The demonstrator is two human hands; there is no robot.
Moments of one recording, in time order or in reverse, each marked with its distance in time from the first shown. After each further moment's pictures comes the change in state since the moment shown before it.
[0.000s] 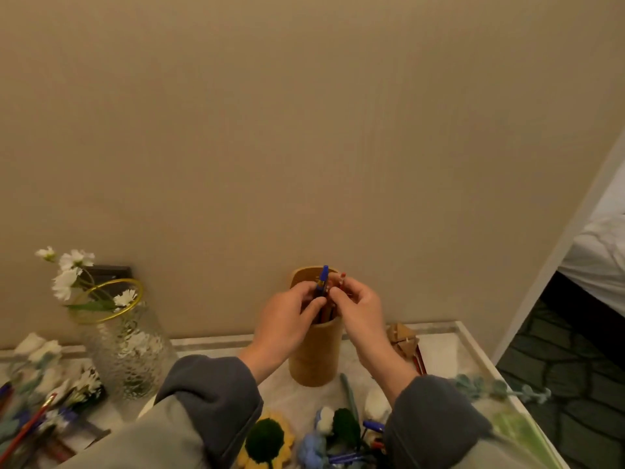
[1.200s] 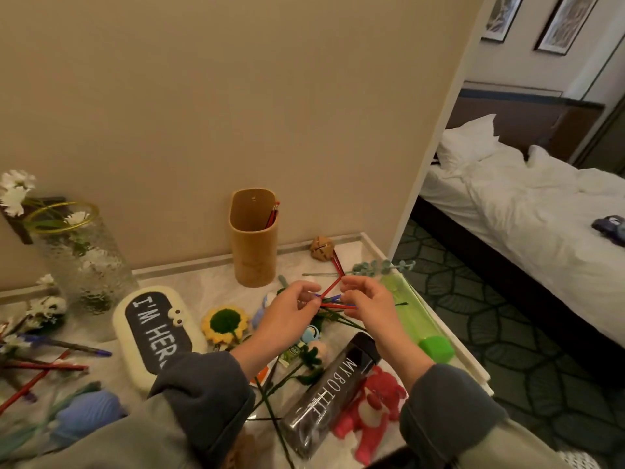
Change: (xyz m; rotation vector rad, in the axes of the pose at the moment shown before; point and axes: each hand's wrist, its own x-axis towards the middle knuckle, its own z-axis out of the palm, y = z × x) left_hand -0.177 0.053 0.044 -0.385 -0.386 -0.114; right_hand -0.200 0.024 -0.106 -0.202 0.259 0.159
